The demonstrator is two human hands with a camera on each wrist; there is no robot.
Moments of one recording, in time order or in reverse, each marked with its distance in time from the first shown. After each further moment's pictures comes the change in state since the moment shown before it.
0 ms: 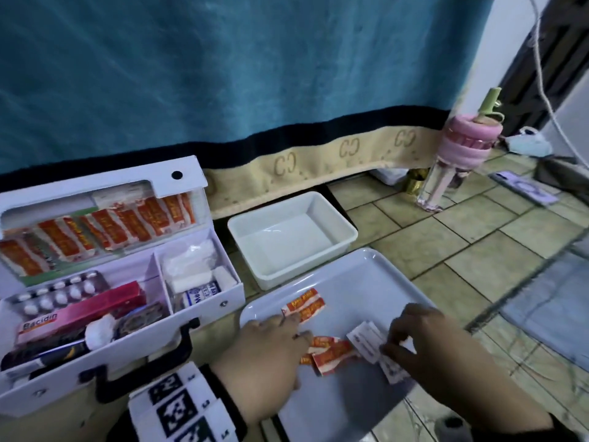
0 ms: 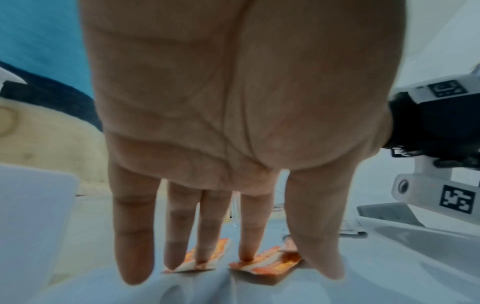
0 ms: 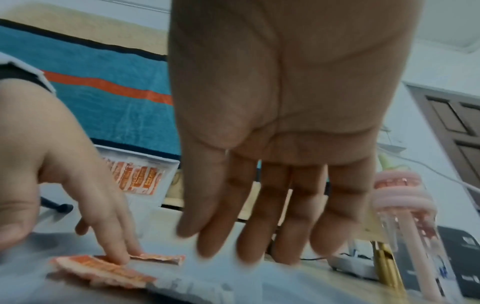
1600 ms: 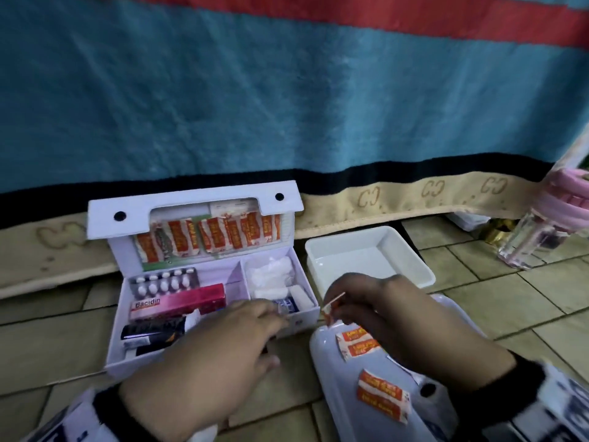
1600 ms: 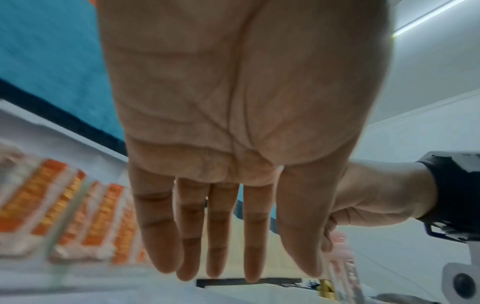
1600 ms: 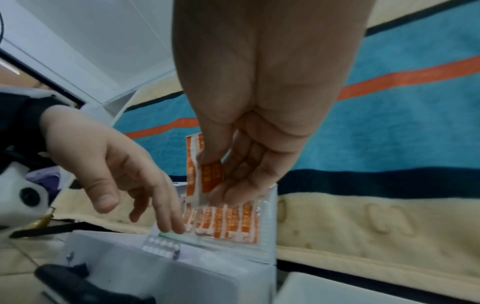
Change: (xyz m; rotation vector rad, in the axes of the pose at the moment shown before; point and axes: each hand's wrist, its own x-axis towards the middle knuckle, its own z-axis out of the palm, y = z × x) left_hand -0.101 -0.073 -0.034 -0.291 0.292 -0.270; right_hand 0.055 -0.129 -0.050 0.244 0.073 -0.609
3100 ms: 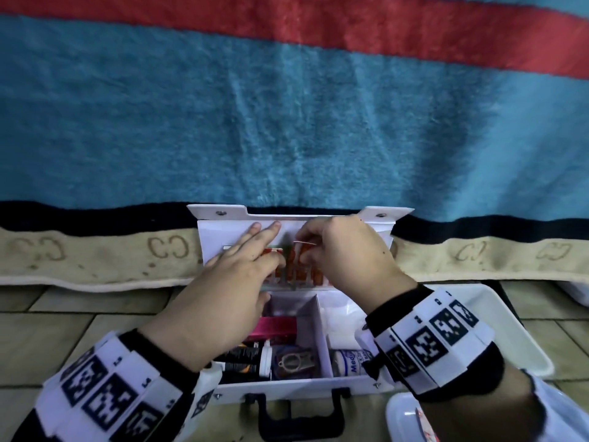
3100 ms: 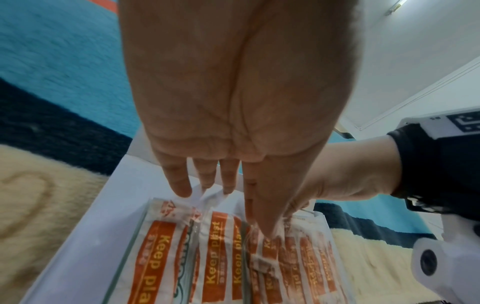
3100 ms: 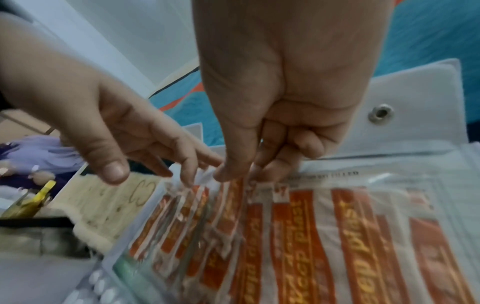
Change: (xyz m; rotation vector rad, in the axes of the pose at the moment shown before) left_hand 0.001 -0.102 -0.049 0.031 0.316 -0.295; right_hand 0.182 -0.078 0.031 -0.201 0.123 -0.075
